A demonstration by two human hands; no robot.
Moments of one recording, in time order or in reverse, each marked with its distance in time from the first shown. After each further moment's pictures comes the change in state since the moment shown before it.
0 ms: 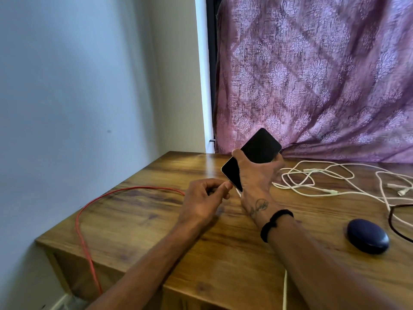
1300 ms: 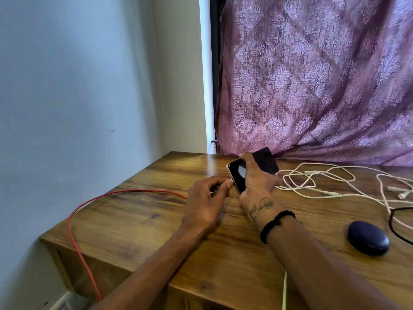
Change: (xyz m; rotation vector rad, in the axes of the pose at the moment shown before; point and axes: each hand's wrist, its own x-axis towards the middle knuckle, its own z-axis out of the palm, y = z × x) left_hand -0.007 0.004 0.000 0.133 0.058 0.224; right_hand 0.002 0.006 0.005 0.181 0.103 0.323
